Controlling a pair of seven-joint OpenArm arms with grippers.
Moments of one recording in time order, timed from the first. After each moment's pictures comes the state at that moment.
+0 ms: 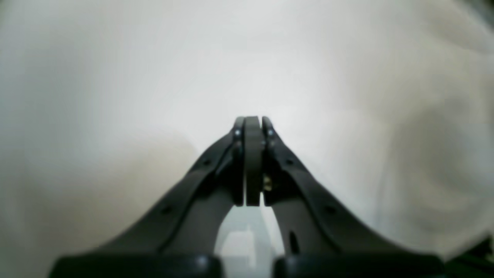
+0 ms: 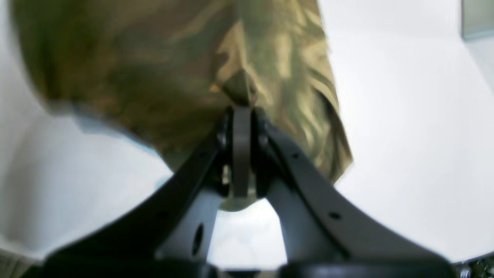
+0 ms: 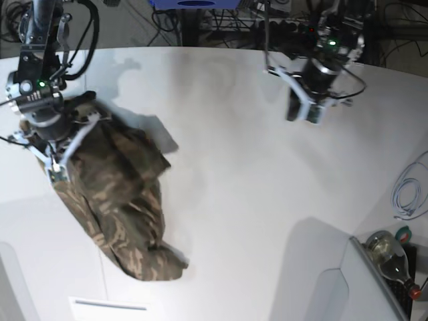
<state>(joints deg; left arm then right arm) 23.5 -20.2 13.1 91.4 -6.6 -7.4 12.8 -15.9 2.4 10.0 113.7 -7.2 16.6 -53.4</state>
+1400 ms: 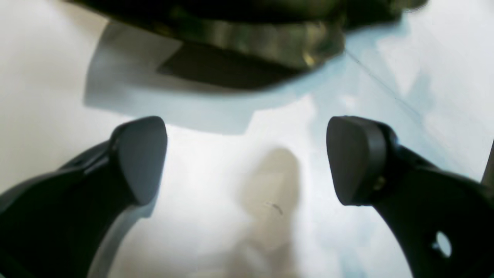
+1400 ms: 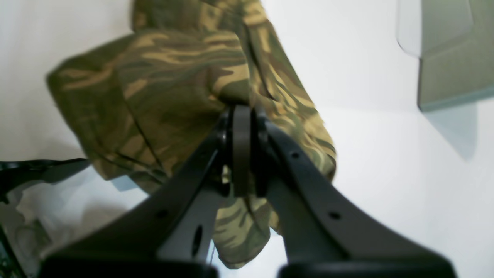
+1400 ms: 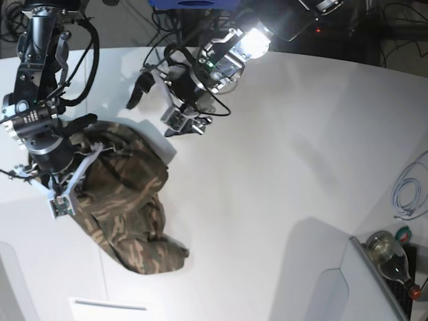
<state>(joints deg) -0.9 -2.2 44.4 53.3 -16.2 -8.0 -9.7 -8.2 1.6 9.0 114.4 -6.5 20.8 -52.3</state>
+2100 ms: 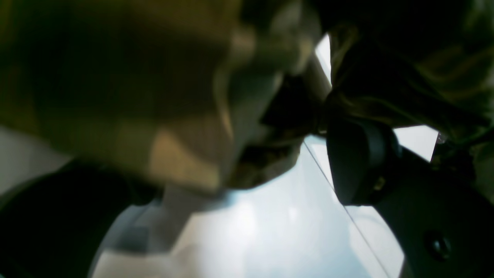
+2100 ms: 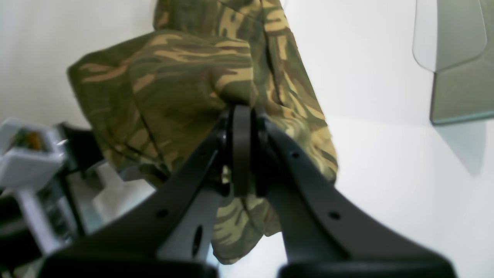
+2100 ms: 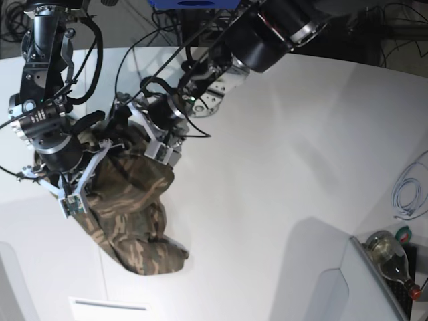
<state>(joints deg) -12.8 6.3 44.4 36.6 -31.1 -17.5 -10.4 -8.4 1.6 6.2 114.4 -6.7 20.9 -52.3</state>
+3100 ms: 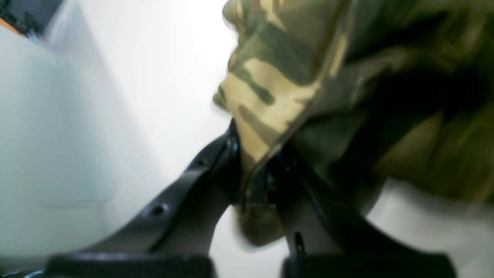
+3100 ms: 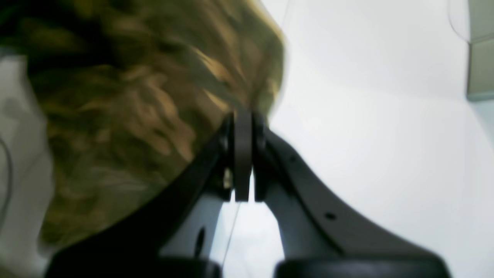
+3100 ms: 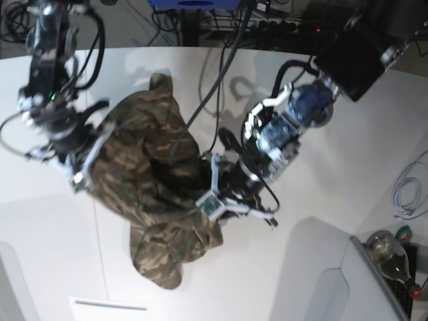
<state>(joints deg) -13.8 -20.0 45.7 85.3 11.7 2.2 30.1 -13.9 1.2 2.8 111.0 -7.3 20.3 -53.2</state>
